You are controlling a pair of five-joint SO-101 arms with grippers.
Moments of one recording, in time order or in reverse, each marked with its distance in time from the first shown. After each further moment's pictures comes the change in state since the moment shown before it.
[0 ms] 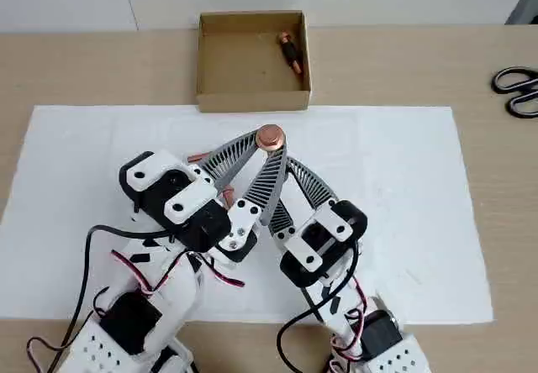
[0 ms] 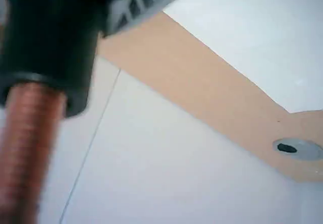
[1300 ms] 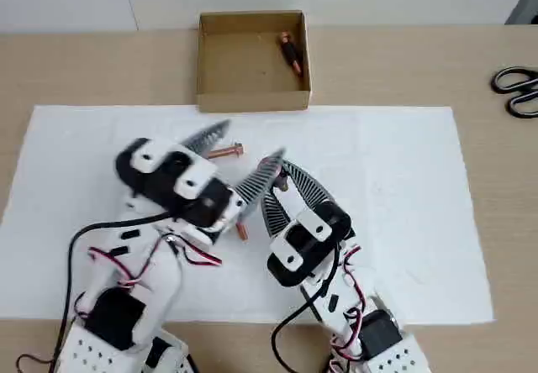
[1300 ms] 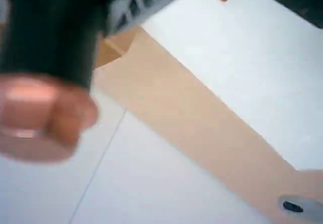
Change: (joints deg) left arm -13.2 -0.2 -3.9 11.6 -9.3; right arm 1.1 0.0 -0.2 3.5 5.9
